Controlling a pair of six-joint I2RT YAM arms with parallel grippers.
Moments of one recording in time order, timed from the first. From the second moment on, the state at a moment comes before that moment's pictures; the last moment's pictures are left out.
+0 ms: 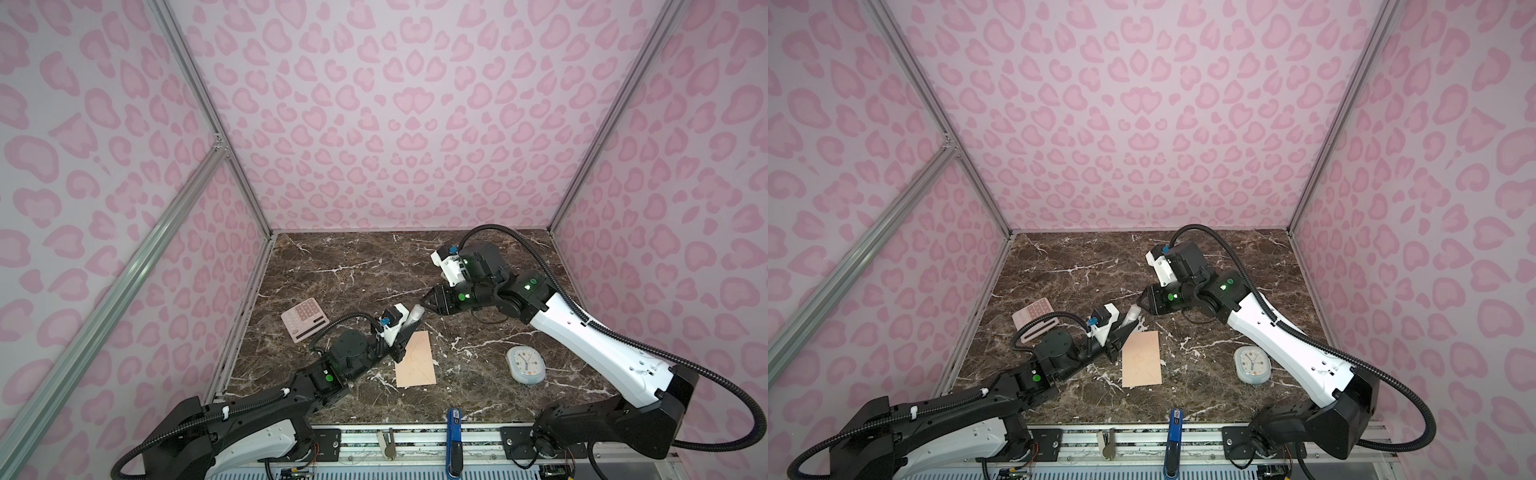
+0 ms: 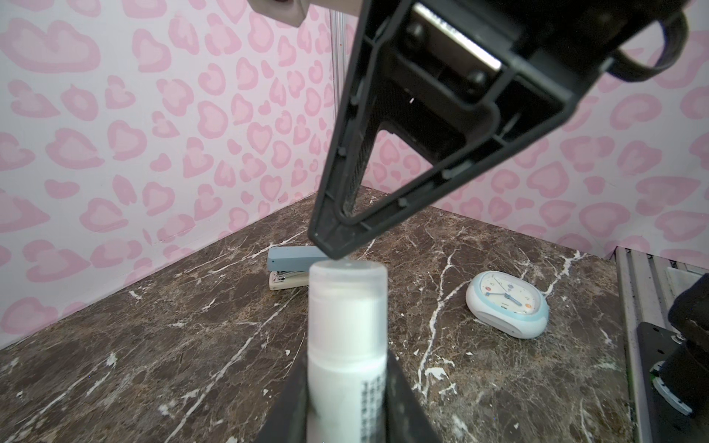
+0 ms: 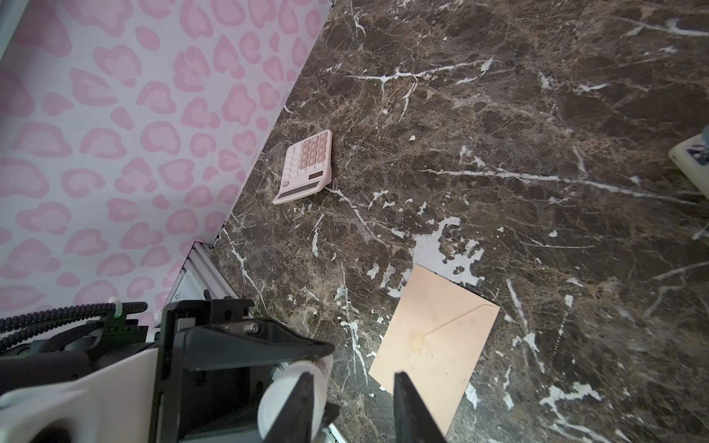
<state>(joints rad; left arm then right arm) -0.96 1.02 0.44 0.53 -0.07 0.03 0.73 1.38 1.42 -0.82 -0.32 0.45</state>
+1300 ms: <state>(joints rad) -0.94 0.98 0.45 0.60 -0.13 -0.01 0.72 1.34 1.39 -0.88 -0.19 0.42</state>
